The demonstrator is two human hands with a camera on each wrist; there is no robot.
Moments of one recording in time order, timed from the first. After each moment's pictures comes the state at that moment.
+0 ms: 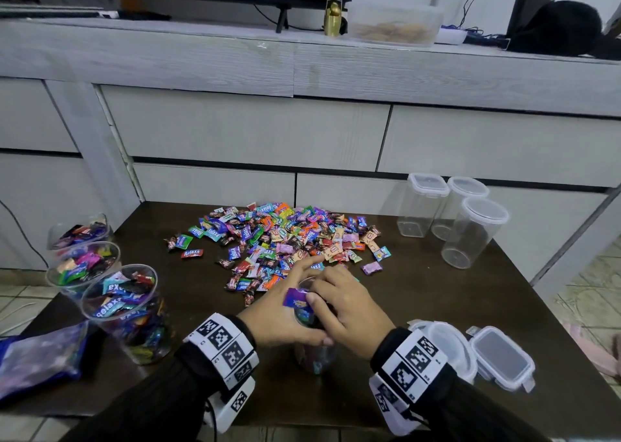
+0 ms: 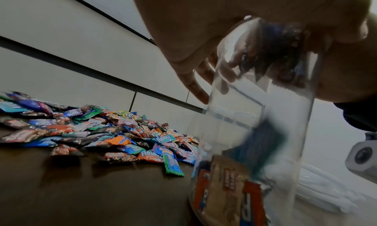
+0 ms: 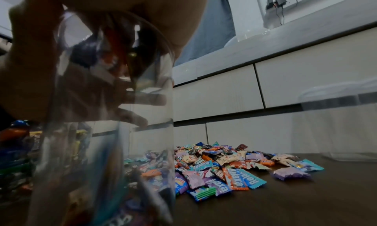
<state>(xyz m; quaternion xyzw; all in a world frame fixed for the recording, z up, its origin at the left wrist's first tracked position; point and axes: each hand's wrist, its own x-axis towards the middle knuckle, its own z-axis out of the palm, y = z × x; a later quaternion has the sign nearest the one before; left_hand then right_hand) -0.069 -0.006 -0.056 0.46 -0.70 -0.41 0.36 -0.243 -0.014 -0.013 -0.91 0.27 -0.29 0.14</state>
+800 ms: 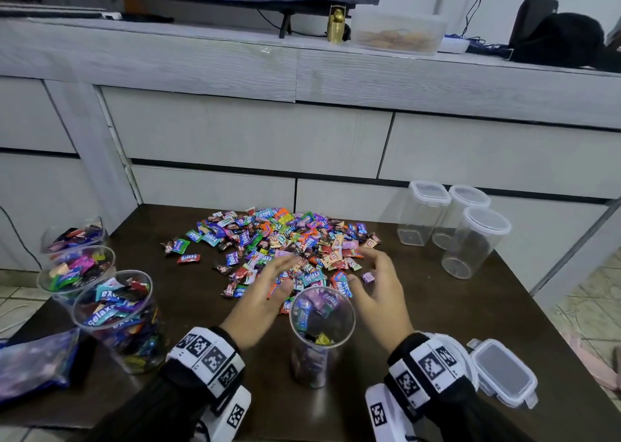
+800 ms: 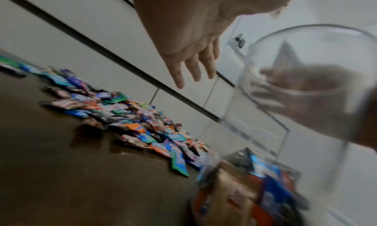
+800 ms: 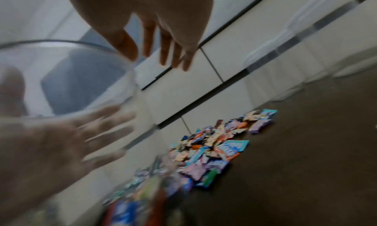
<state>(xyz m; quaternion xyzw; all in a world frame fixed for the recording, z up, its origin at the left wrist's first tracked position) -0.050 -0.009 -0.063 0.51 -0.62 -0.39 0.45 -0.264 -0.049 -0.031 -0.73 0.45 -0.45 0.24</state>
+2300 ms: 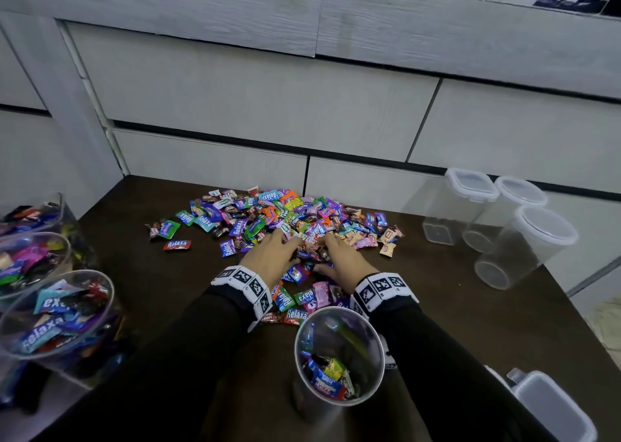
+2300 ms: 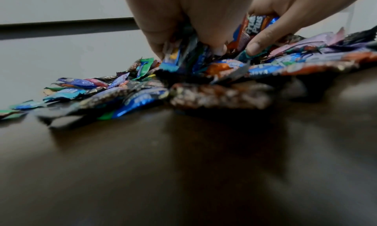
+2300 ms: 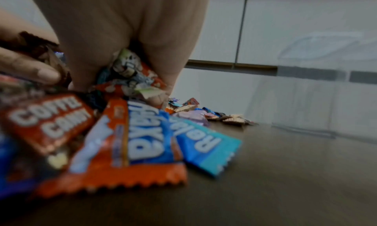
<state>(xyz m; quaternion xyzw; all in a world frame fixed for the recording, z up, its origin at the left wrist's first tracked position) -0.024 -0.145 -0.108 0.69 -0.72 -0.06 0.03 -0.194 -0.194 -0.093 -0.86 0.46 -0.03 0.22</state>
